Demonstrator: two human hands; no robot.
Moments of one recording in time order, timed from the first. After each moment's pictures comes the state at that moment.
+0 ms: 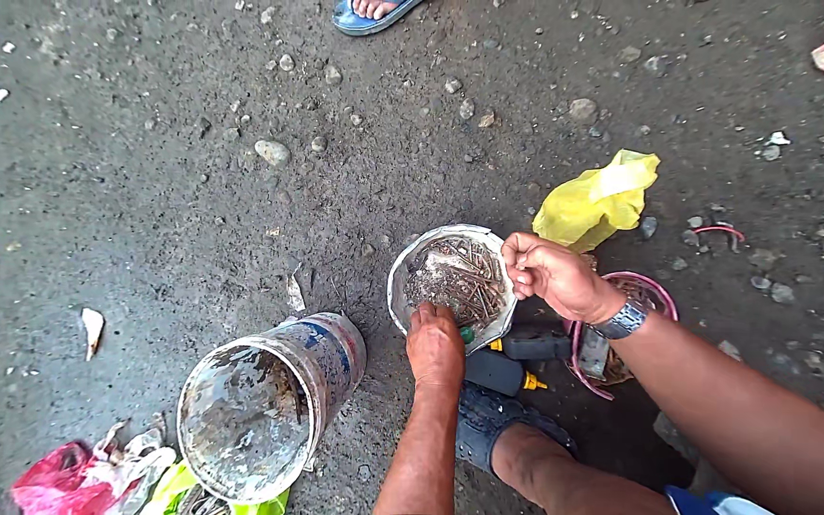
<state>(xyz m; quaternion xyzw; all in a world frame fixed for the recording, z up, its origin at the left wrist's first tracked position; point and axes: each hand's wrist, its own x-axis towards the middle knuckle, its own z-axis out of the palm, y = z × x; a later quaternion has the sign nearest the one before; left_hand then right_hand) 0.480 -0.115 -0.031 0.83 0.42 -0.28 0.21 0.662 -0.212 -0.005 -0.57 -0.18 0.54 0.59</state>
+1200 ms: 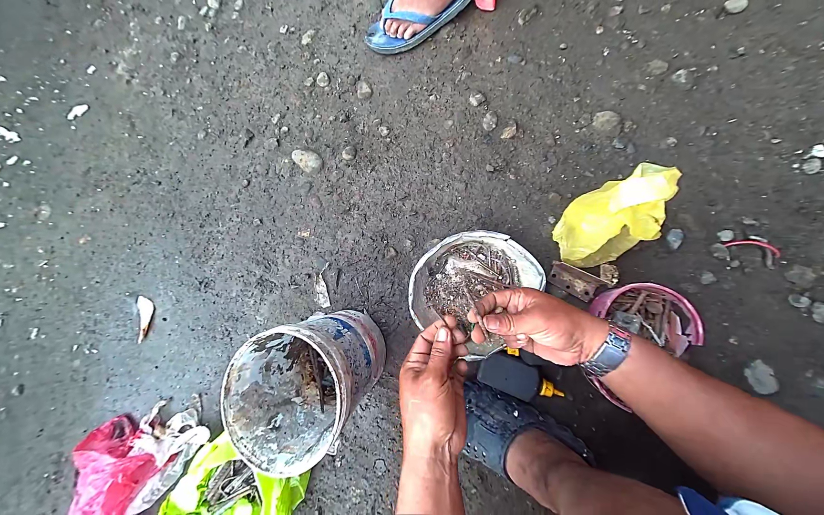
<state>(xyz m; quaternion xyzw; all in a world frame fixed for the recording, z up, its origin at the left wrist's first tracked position) 0.437 -0.125 0.051 0.24 0.54 0.24 0.77 0.615 -0.203 0.003 -0.41 -0.15 0.73 0.53</state>
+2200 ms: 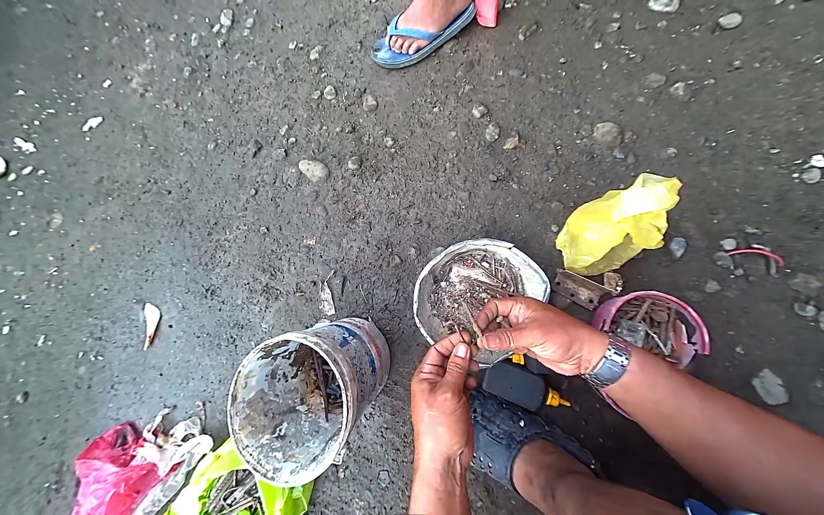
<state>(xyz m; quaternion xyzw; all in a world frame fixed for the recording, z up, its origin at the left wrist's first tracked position) 0.430 -0.132 0.040 0.32 0.53 0.21 0.76 0.608 -0.199 0.004 -0.48 -0.14 0.70 0.52</state>
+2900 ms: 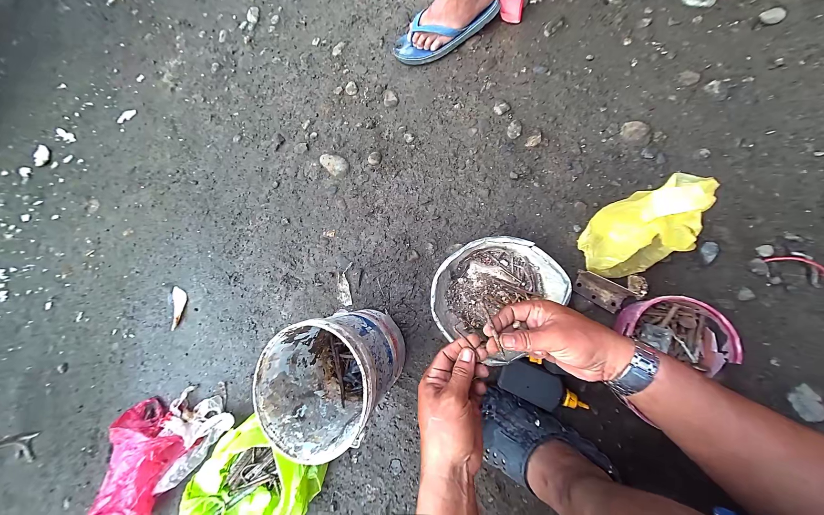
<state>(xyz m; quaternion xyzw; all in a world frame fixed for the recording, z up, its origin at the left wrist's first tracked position) 0.413 -0.131 0.051 0.28 0.53 0.23 0.77 0.602 -0.197 0.008 -0.47 -0.17 0.71 0.49</state>
